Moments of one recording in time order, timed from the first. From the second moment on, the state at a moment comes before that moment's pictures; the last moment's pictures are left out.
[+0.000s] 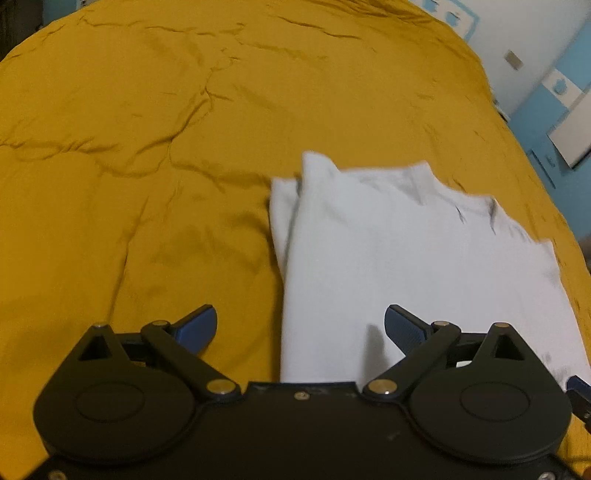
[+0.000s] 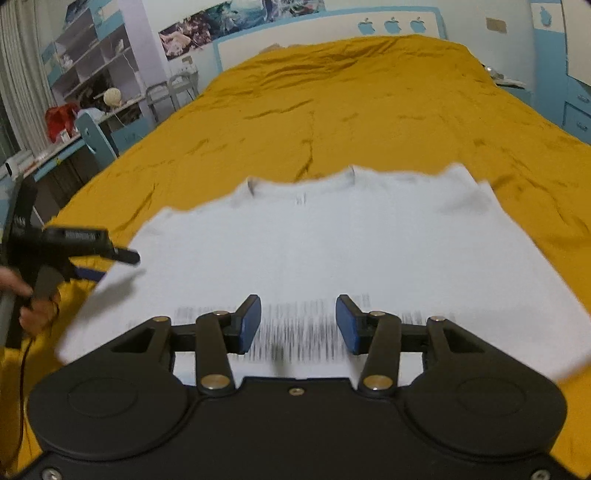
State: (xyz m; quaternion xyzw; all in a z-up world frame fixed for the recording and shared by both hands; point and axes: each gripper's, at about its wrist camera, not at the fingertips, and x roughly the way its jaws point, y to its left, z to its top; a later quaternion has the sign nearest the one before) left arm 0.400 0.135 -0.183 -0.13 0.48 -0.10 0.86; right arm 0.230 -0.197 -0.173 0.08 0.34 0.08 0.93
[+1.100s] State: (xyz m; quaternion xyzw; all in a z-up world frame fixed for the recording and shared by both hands) left arm 0.326 0.128 -0.164 -0.25 0.47 -0.16 0.83; right arm 0.210 -0.188 -0.213 0.07 0.35 0.07 0.93
